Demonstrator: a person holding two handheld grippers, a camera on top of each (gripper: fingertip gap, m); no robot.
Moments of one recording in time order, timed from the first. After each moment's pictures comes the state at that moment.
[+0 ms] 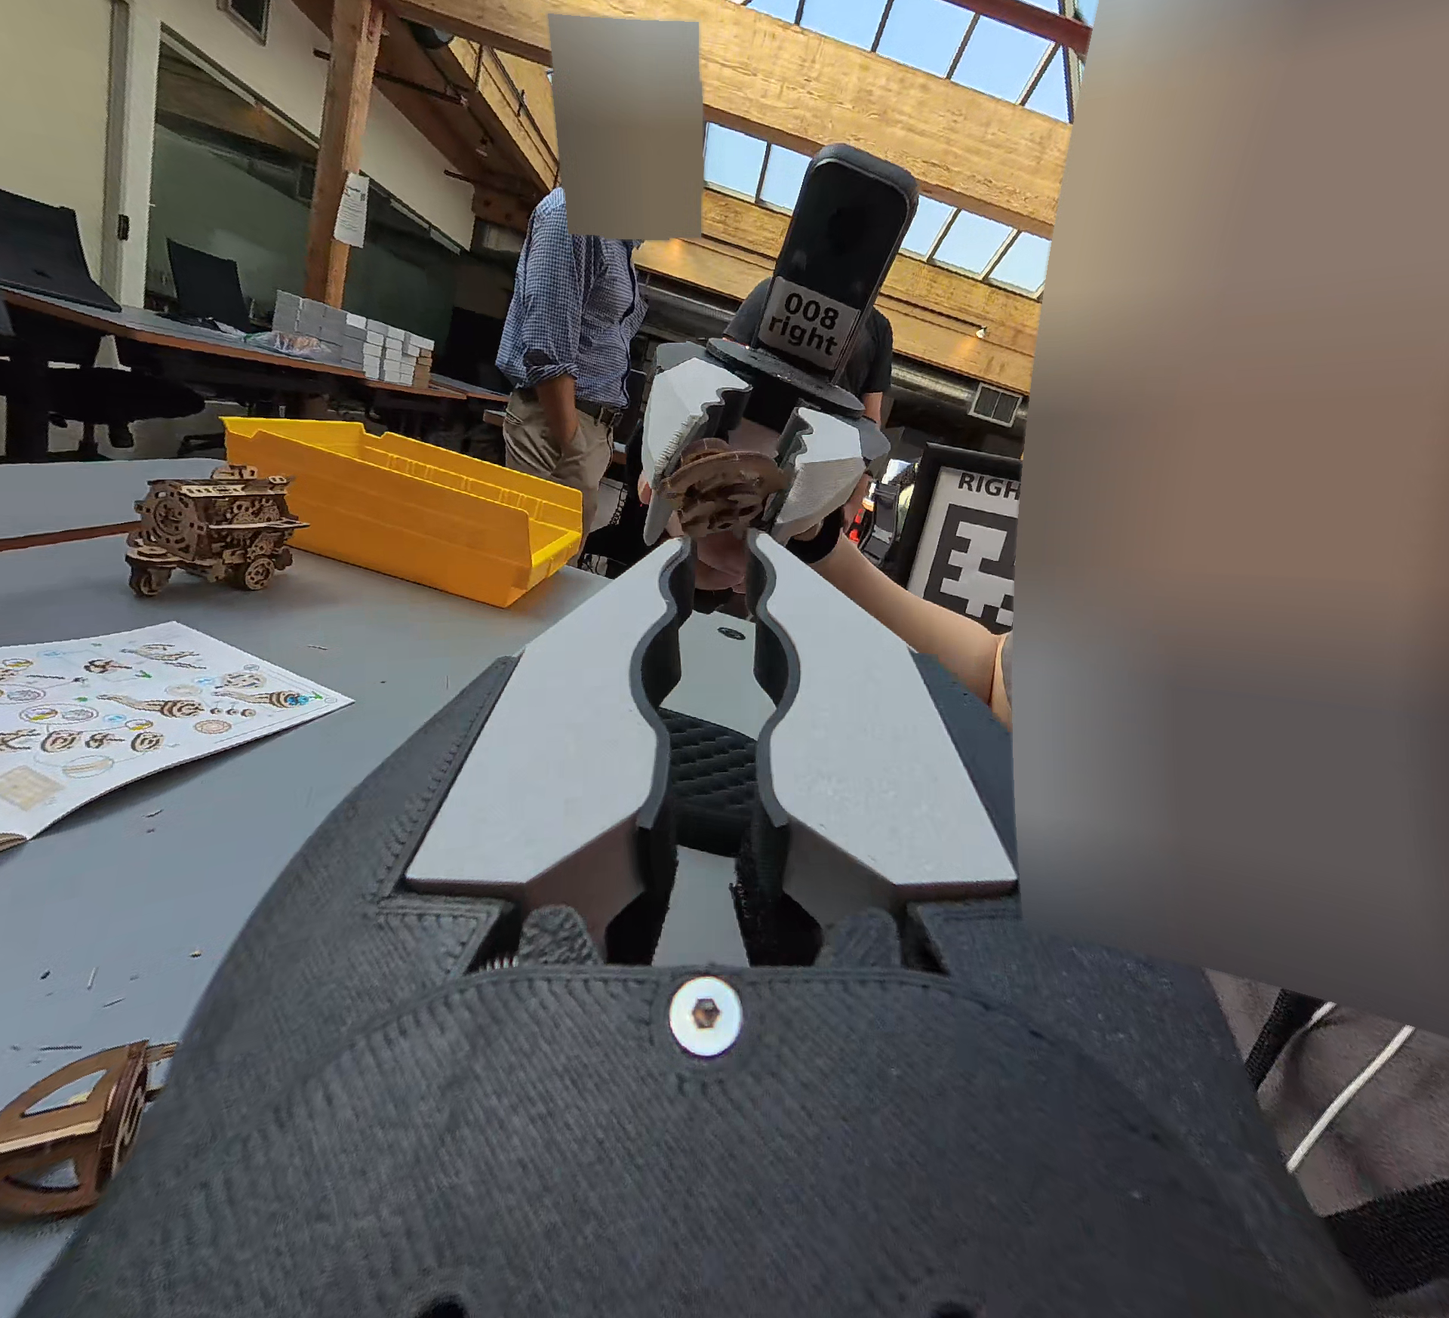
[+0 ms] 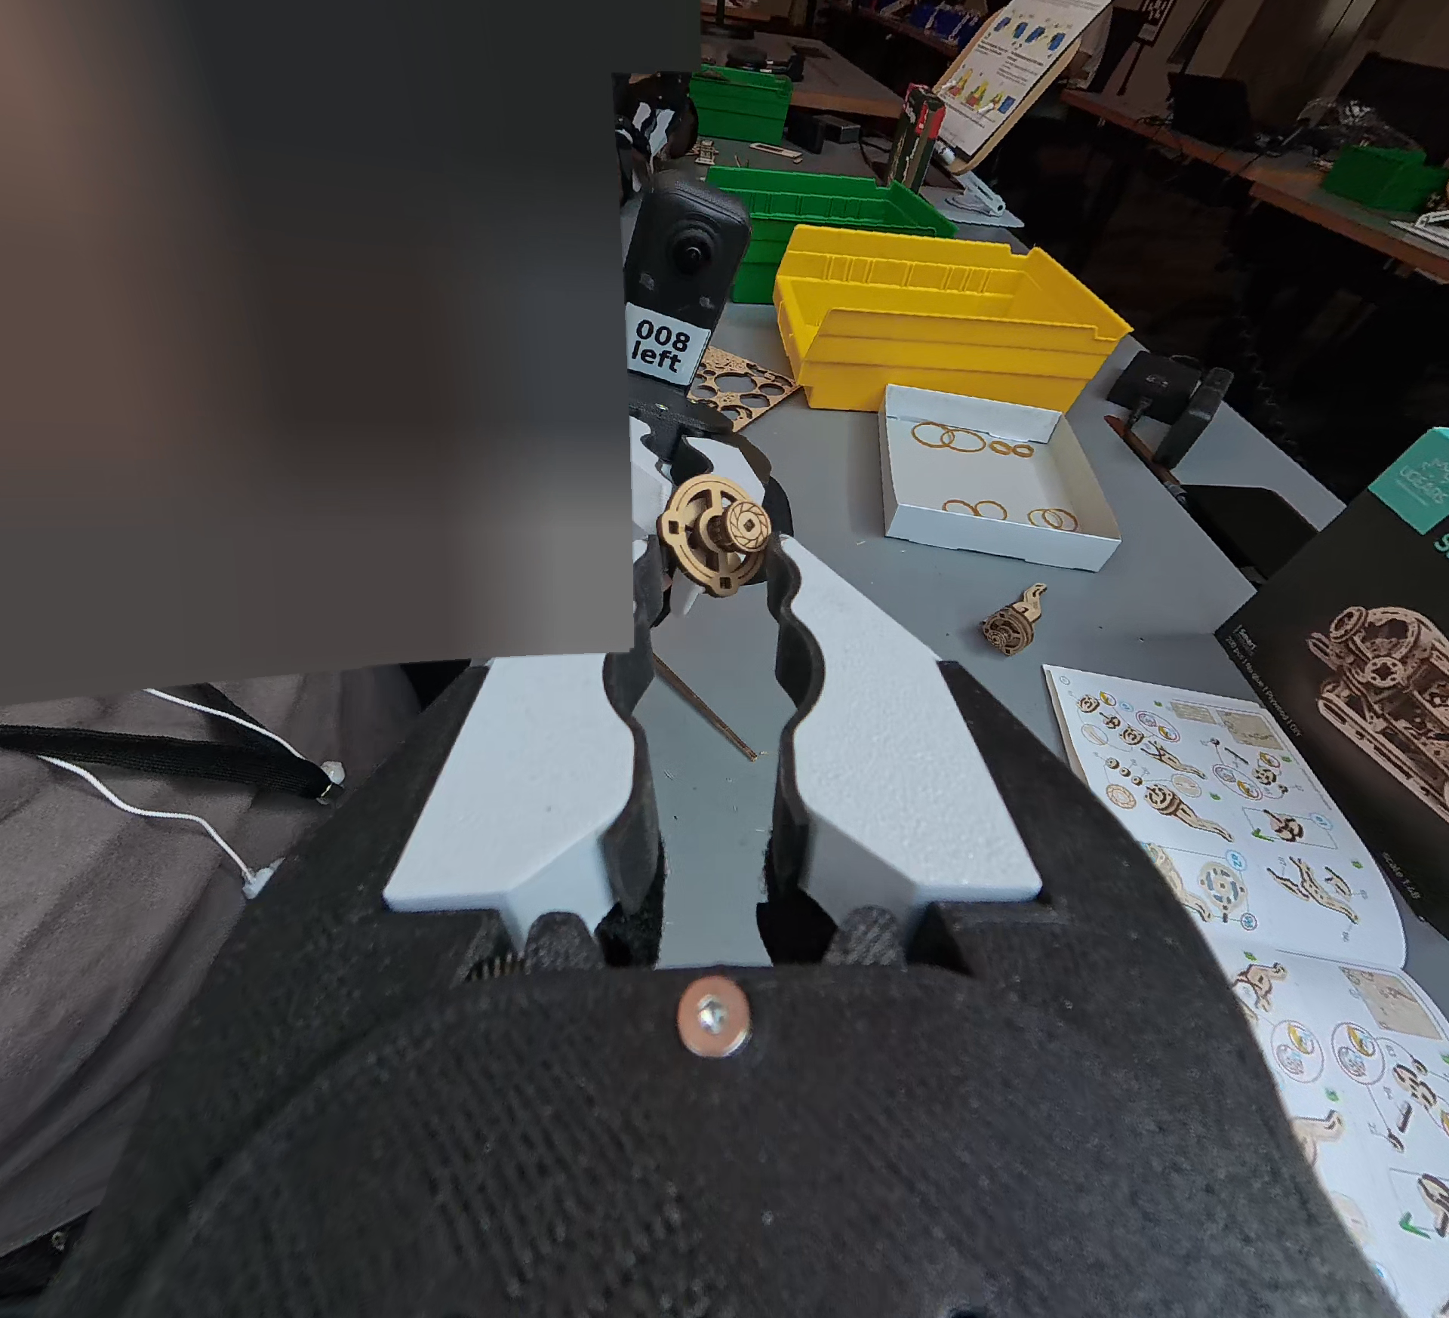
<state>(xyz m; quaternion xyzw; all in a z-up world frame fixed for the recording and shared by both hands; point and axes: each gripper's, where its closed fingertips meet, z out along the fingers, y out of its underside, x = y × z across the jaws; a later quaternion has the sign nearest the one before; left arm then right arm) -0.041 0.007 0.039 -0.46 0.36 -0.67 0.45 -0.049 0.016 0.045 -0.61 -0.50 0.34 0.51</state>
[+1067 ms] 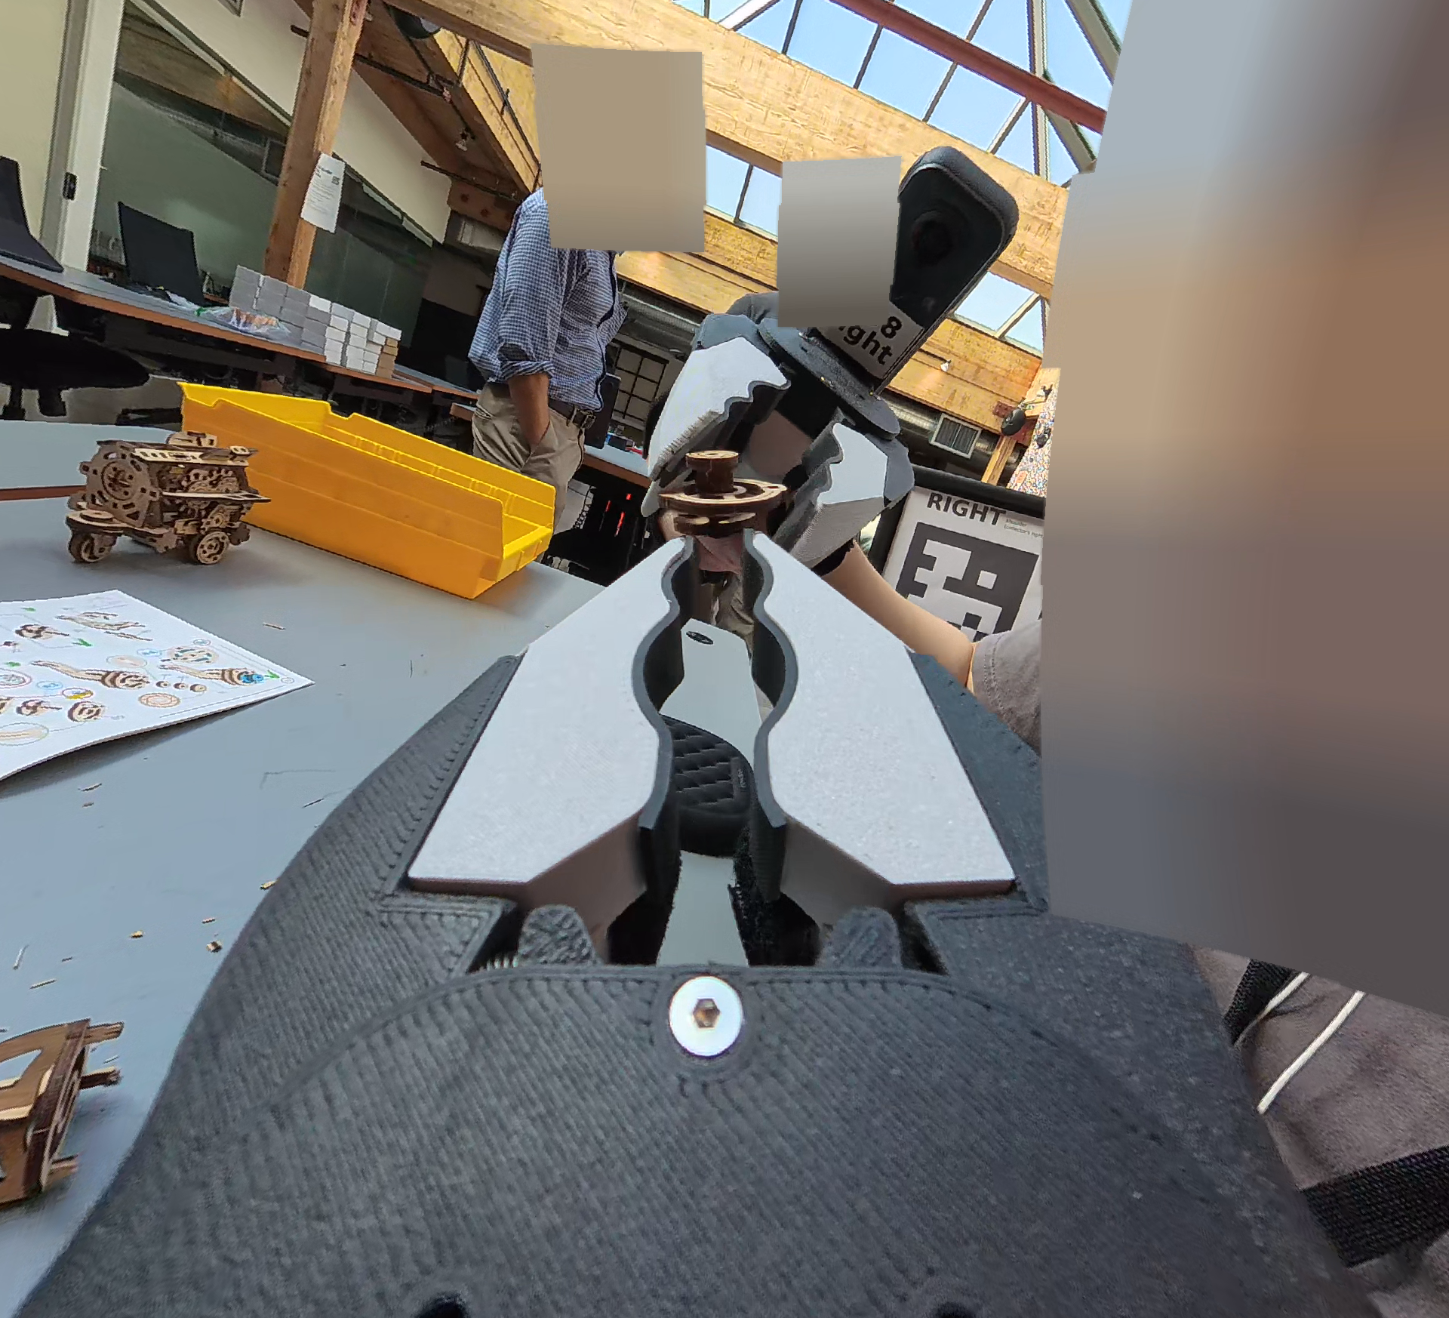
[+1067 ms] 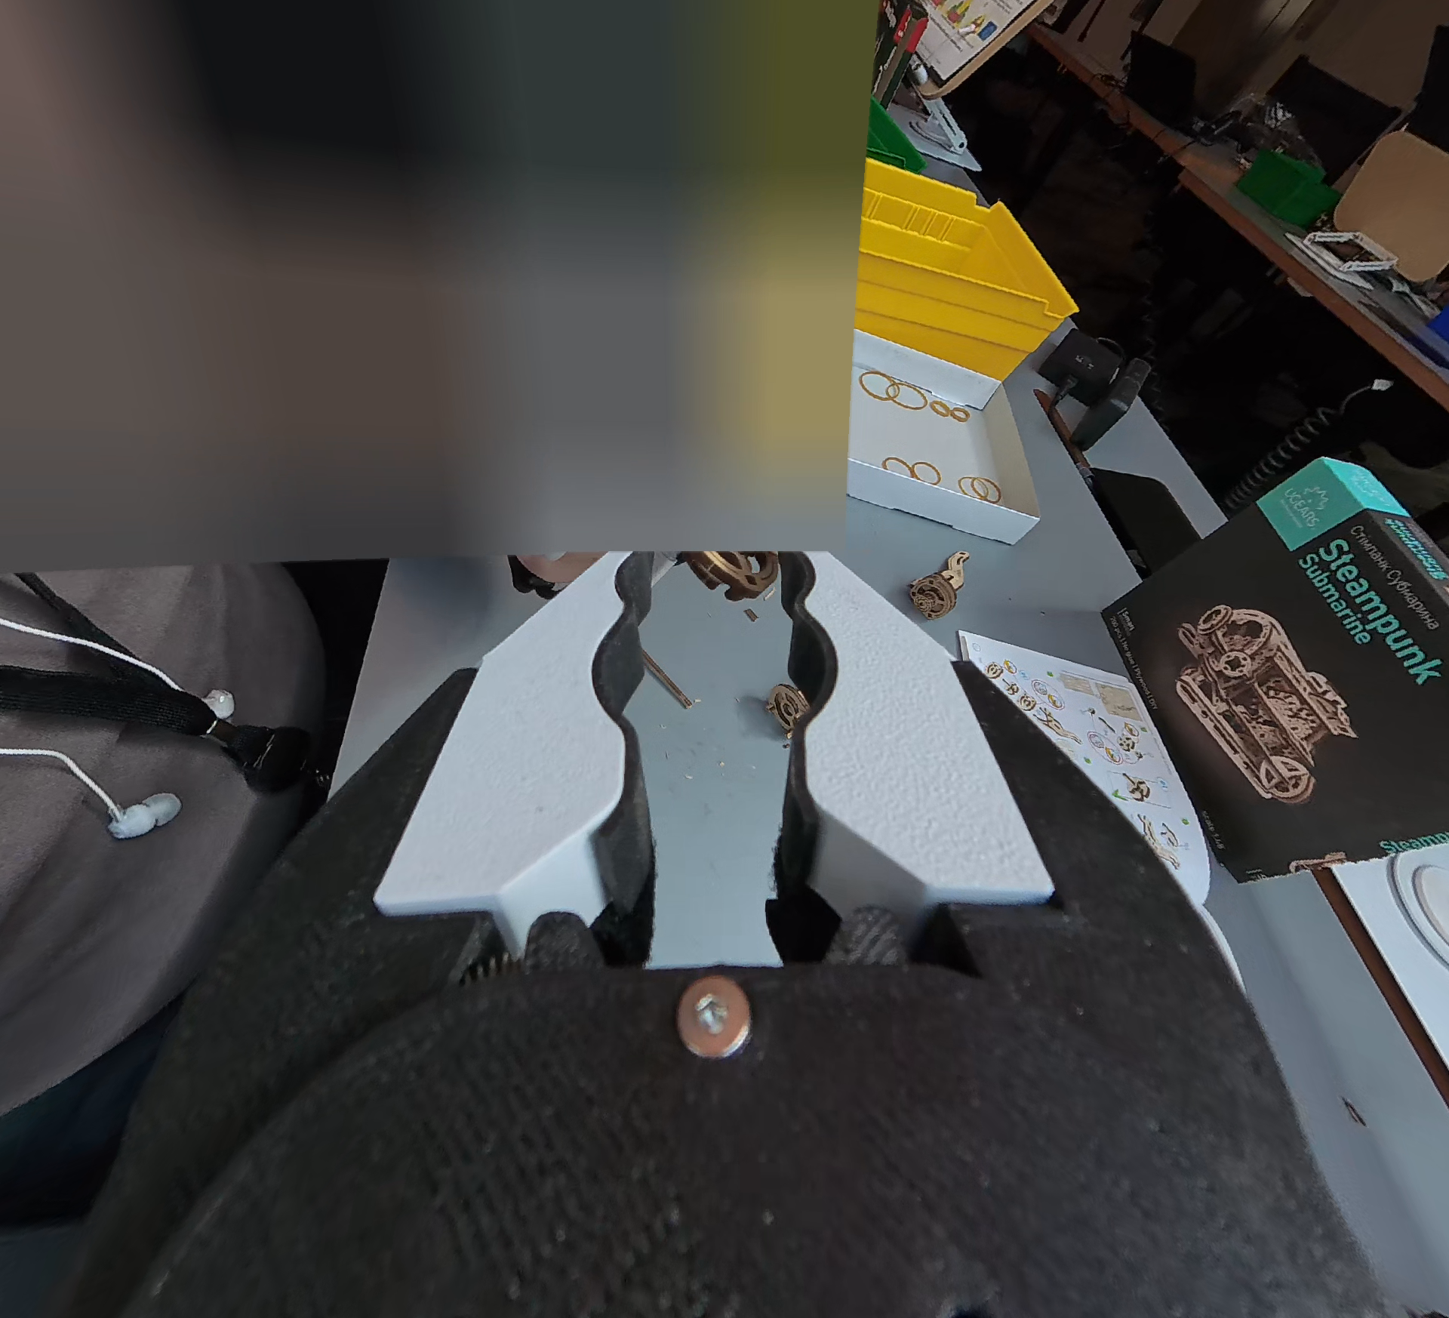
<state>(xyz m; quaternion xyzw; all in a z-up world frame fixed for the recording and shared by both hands) -0.041 0.009 0.031 -0.46 0.34 -0.70 0.43 -0.054 0.016 0.032 -0.61 -0.55 0.23 0.52</state>
